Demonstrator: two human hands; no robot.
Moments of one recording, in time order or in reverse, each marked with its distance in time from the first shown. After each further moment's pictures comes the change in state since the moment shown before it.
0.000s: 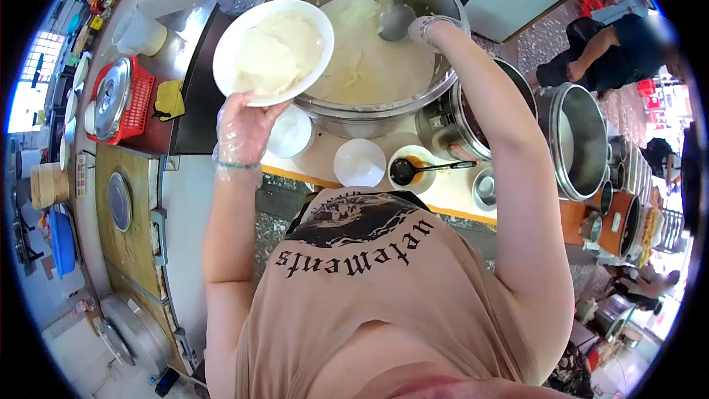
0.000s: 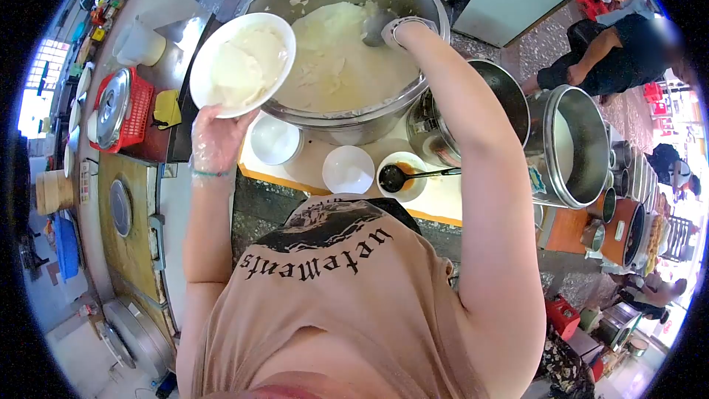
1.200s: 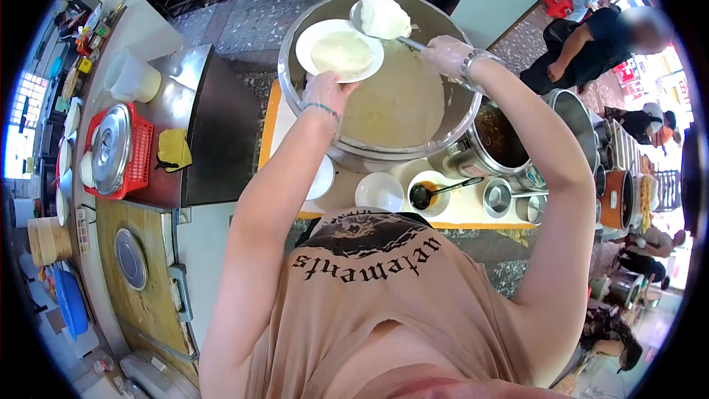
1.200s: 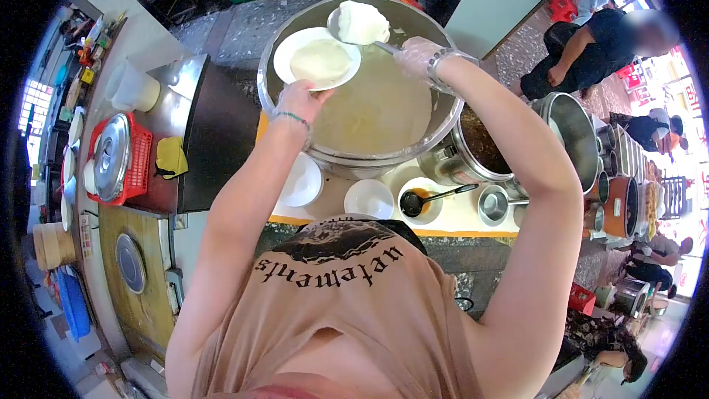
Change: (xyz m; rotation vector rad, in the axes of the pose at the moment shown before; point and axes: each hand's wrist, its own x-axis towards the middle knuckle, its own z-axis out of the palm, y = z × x) left_hand 0.196 -0.074 -0.038 0.323 0.008 -0.081; right_hand -0.073 -0.020 -0.080 1.036 0.243 0.337
